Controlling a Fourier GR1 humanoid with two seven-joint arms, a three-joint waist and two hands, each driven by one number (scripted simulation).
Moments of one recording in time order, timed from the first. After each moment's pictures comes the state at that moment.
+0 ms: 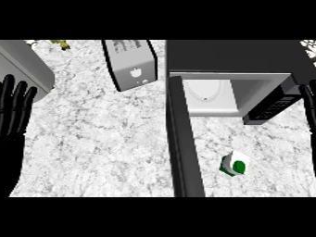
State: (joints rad) left arm 0.02 0.12 0.00 -2.10 0.01 0.00 0.01; right arm 0.01 -0.12 -0.03 -2.10 -0.01 0.02 -0.02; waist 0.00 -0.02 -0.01
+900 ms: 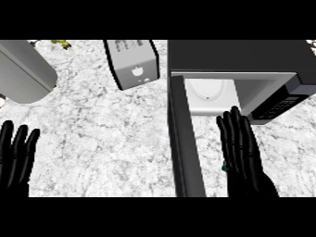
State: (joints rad) left arm 0.34 0.02 -0.20 -2.30 -0.02 0.10 0.02; right arm 0.08 0.00 0.61 -2.15 0.24 -0.45 0.11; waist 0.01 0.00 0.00
